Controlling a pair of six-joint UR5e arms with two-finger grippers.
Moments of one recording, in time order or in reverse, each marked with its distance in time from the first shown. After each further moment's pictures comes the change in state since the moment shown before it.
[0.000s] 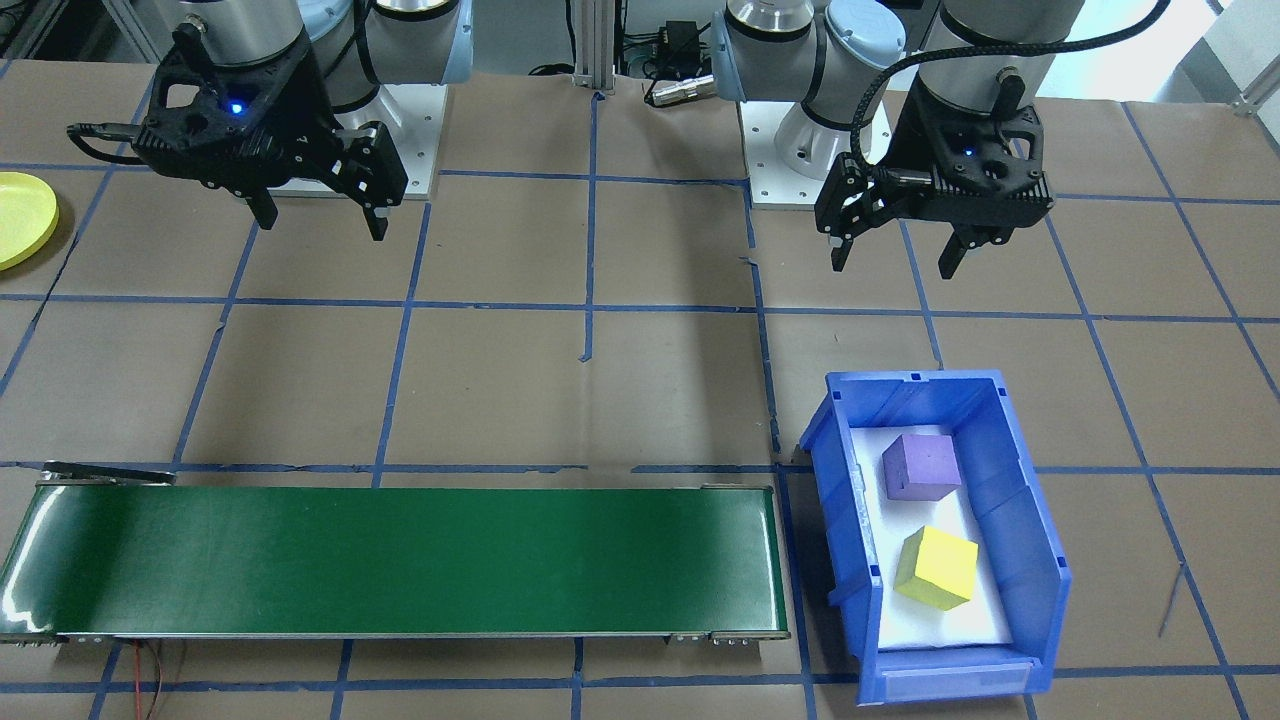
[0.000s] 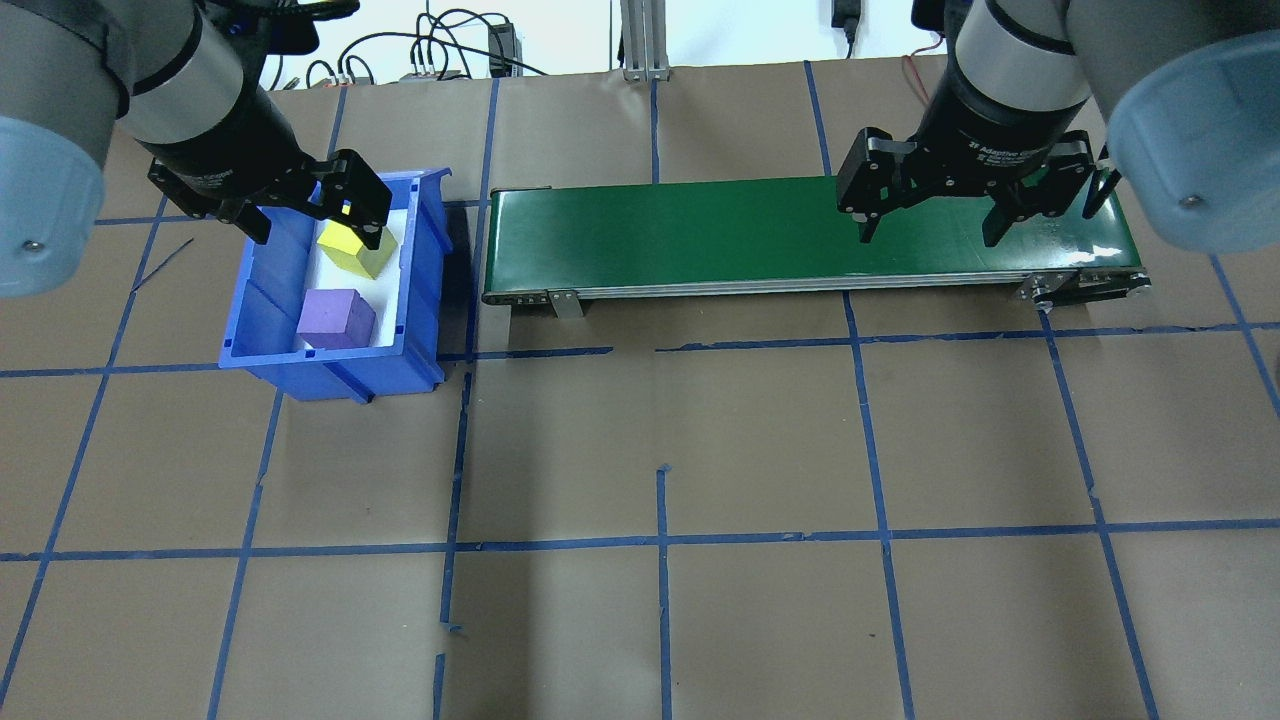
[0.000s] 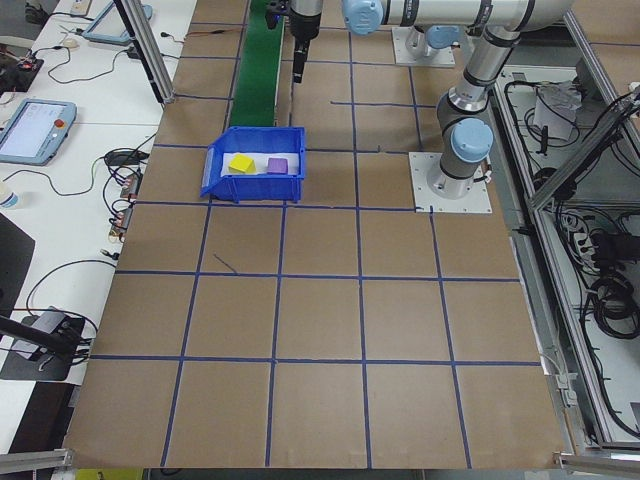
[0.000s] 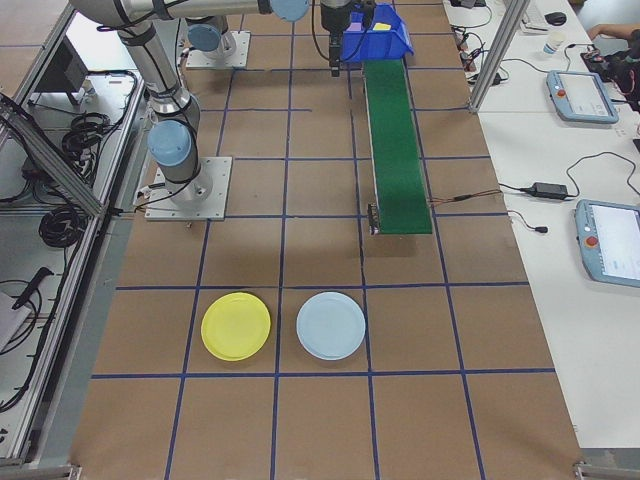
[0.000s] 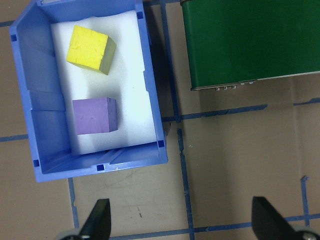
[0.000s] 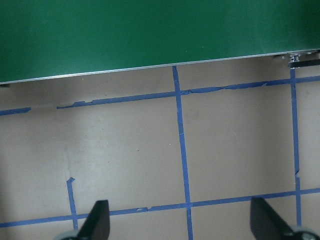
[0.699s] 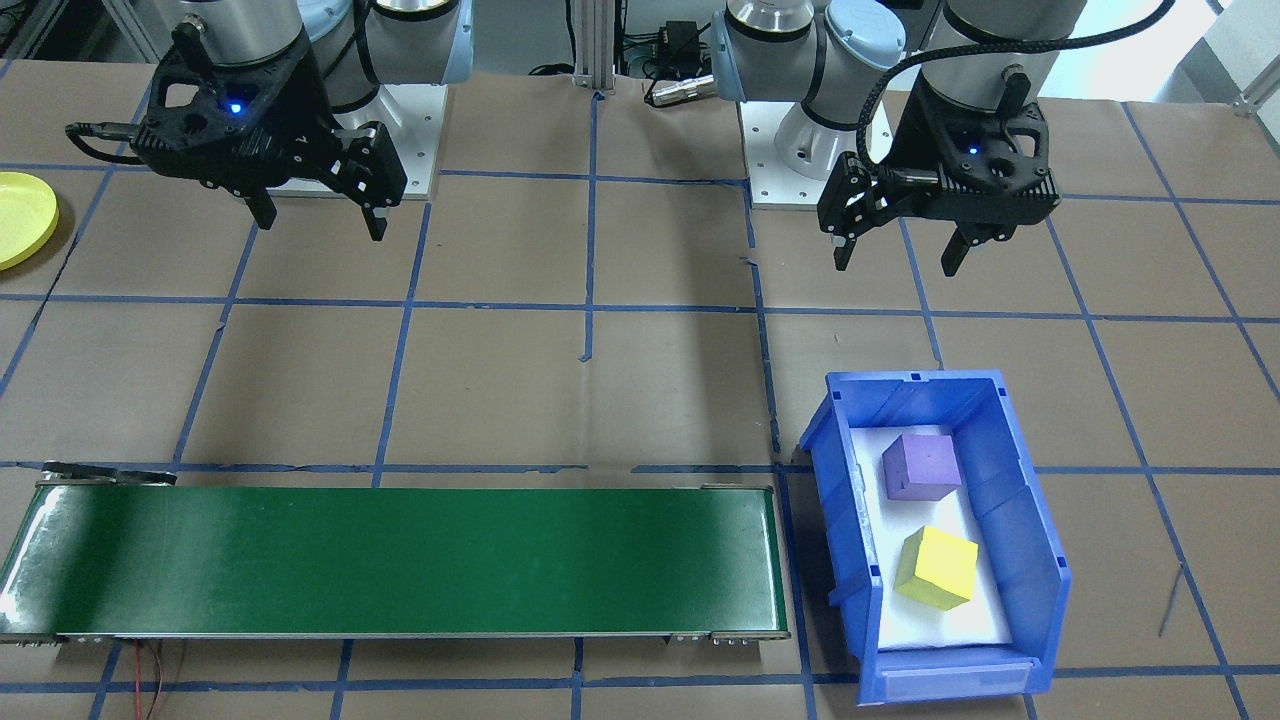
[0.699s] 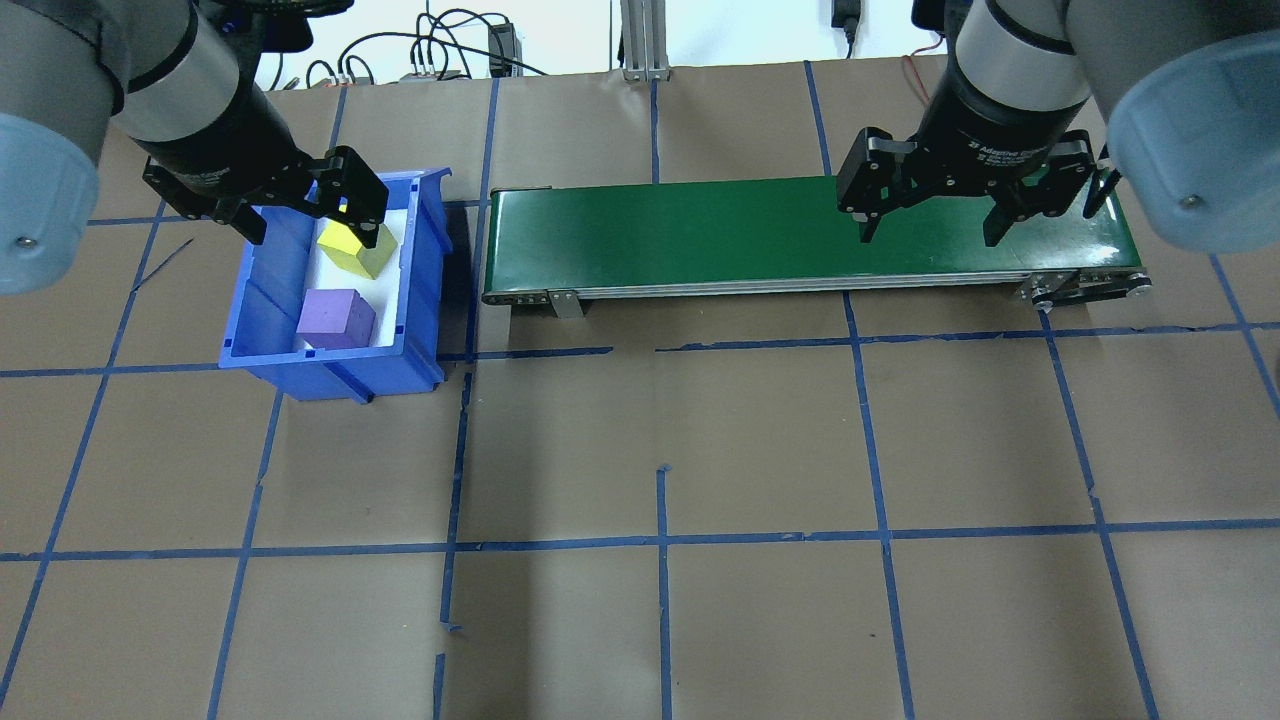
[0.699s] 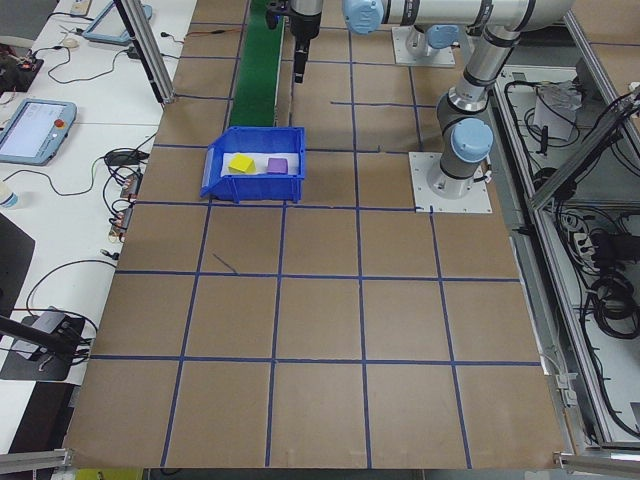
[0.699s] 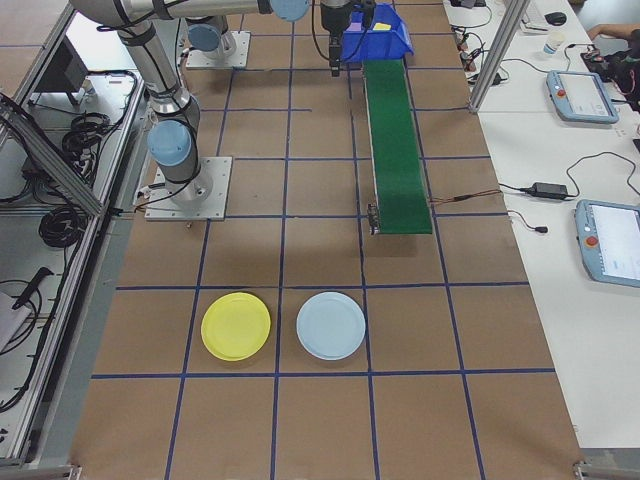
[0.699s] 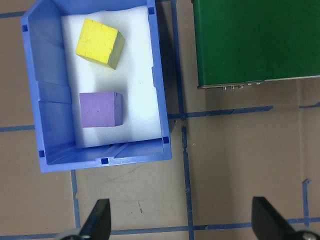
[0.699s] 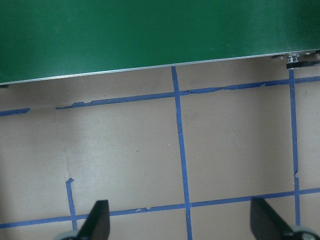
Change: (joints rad) left arm 0.003 0.002 0.005 -0.005 0.002 -0.007; right arm -0.001 0.000 -0.001 0.000 -0.004 0.001
